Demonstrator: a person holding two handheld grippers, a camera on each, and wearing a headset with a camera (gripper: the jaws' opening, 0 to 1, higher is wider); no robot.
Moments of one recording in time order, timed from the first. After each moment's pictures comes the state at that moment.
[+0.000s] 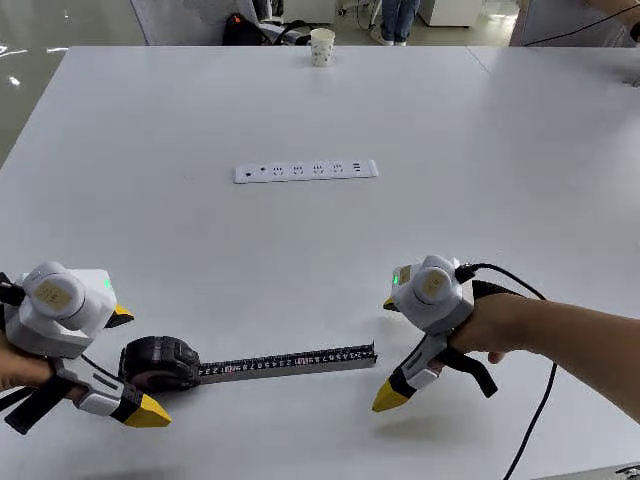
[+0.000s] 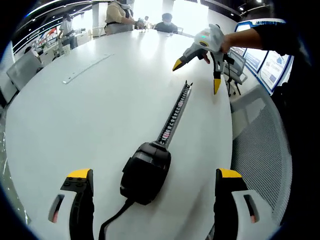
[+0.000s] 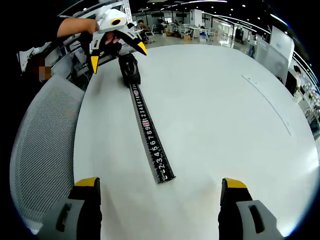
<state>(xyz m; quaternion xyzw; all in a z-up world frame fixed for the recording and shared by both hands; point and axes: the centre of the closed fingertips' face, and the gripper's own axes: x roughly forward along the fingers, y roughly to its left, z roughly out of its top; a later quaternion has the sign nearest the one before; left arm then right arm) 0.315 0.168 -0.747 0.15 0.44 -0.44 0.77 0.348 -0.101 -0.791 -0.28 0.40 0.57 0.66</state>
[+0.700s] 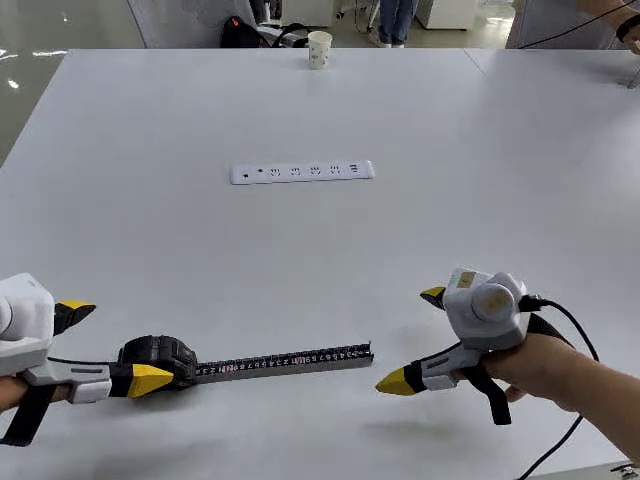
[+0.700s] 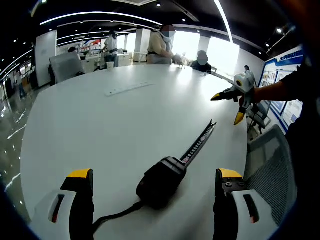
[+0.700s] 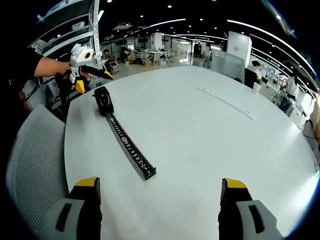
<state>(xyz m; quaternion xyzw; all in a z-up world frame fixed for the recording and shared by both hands) 0.327 0.190 -0.719 0.06 0.33 -0.33 0.88 0.357 -0.134 -0.754 -0.18 0.34 0.47 0.80</state>
